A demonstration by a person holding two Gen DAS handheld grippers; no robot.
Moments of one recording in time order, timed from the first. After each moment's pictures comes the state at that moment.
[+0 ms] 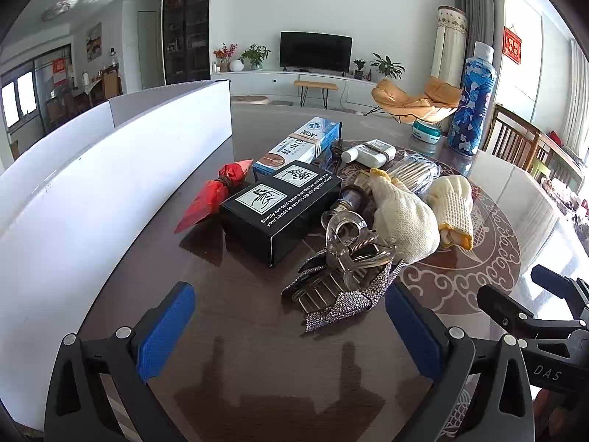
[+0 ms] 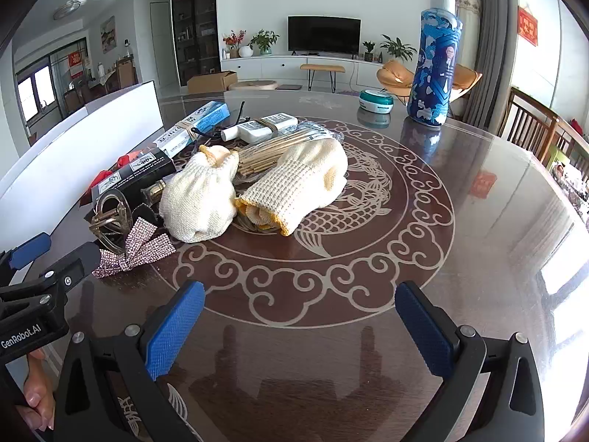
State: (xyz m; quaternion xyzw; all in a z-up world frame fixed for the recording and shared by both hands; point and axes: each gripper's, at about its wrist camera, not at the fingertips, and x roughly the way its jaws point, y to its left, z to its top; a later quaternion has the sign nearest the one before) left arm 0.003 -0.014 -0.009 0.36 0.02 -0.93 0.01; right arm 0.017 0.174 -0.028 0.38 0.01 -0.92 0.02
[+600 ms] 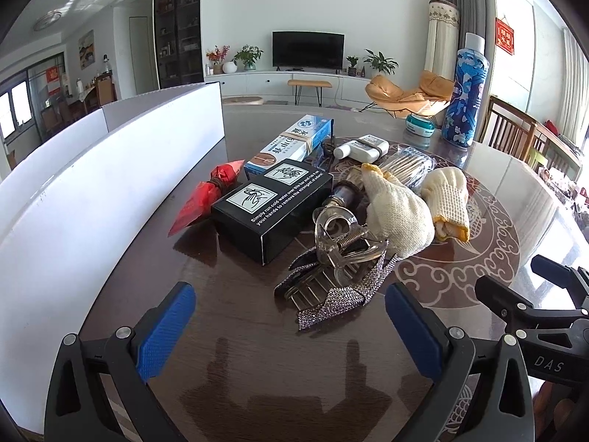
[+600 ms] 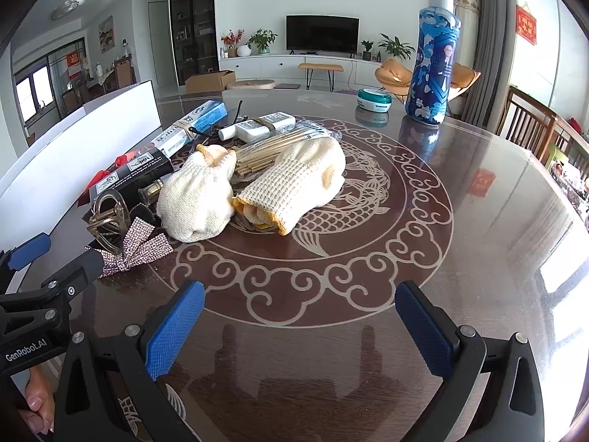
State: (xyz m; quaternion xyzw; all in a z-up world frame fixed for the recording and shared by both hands) left arm 0.004 -0.009 -0.010 0.36 0.01 -0.93 0.00; right arm 0.017 0.175 -0.029 0.38 0.01 -0.92 0.01
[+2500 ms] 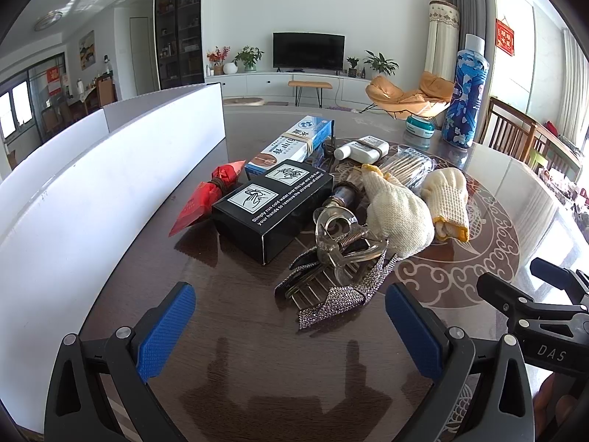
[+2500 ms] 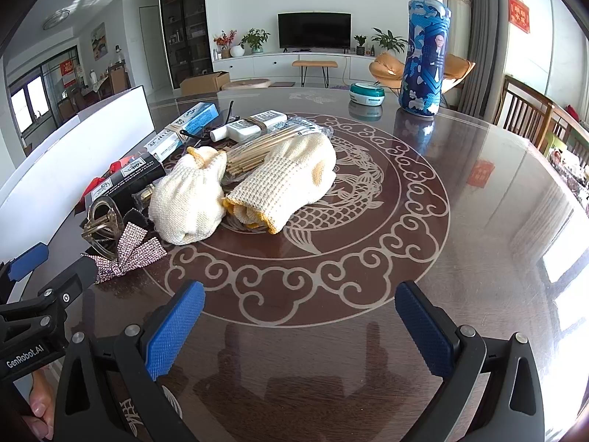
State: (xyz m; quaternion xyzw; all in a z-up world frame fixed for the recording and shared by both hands) left arm 0.005 -0.008 -0.010 0.36 0.01 -0.93 0.00; right arm 0.014 0.180 -0.031 0.39 0.00 -0.92 0.01
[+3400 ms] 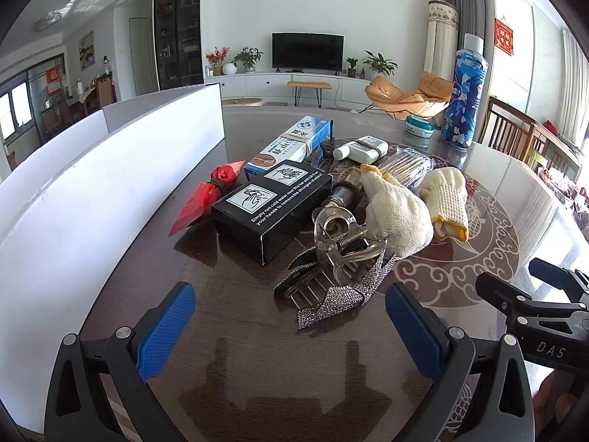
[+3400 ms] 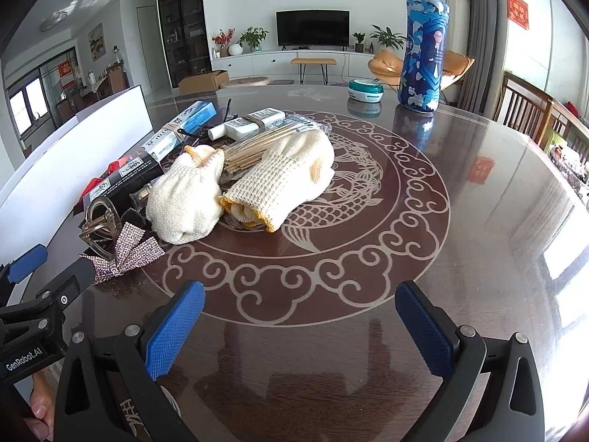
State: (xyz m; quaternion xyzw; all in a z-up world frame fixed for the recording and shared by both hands) left arm 0.005 -0.007 -0.010 0.36 0.01 -0.93 0.00; right arm 0.013 0.181 -0.032 0.39 -0.01 -0.92 0.00
